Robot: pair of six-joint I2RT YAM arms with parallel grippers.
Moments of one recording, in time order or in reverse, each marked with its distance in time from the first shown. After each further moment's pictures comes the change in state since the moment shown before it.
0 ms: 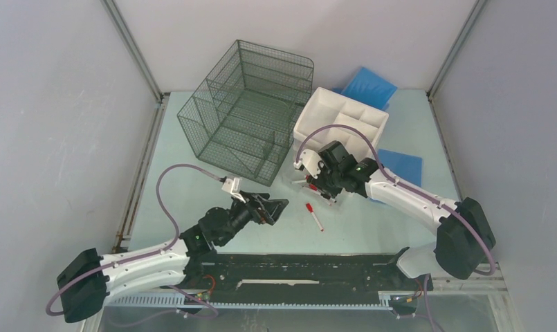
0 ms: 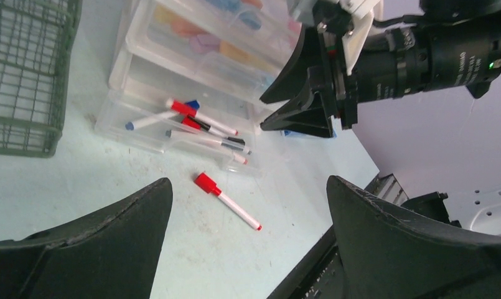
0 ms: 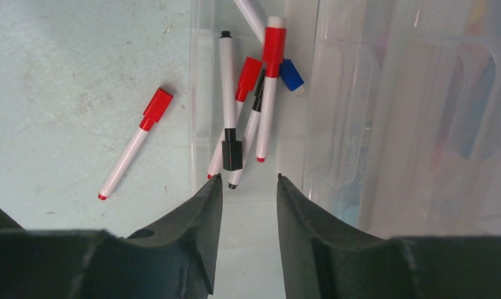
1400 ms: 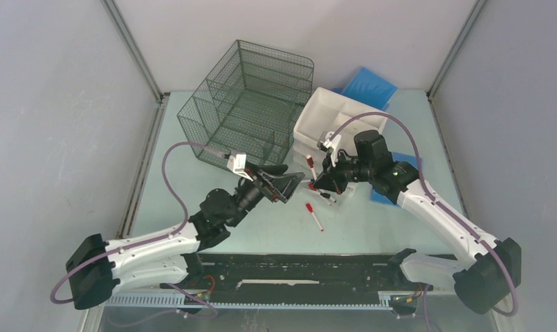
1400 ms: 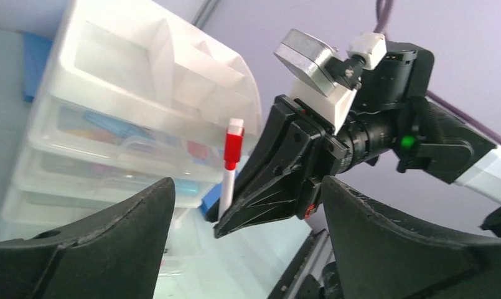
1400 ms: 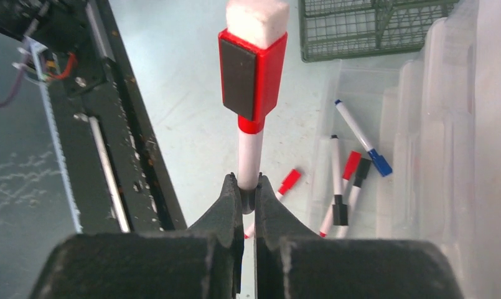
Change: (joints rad) left arm -0.011 0.225 0.288 0.210 0.070 0.008; right arm -0.165 -0.258 -0.035 0.124 -0.637 0.299
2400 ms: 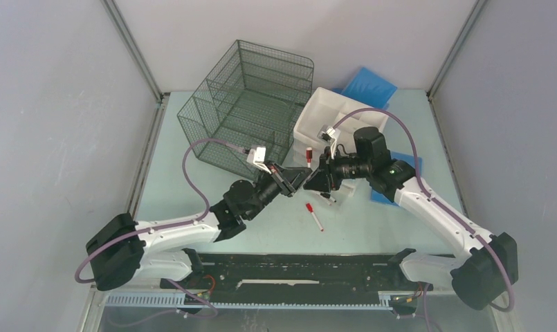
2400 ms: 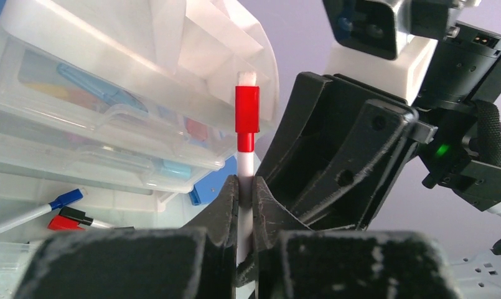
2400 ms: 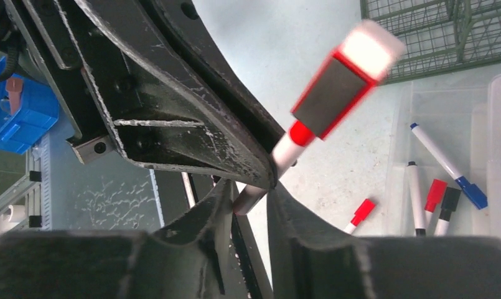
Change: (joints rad) left arm 0.008 0.211 0.070 0.014 -0.002 -0.137; right arm -0.005 0.029 -0.005 0.123 -0.154 0.265
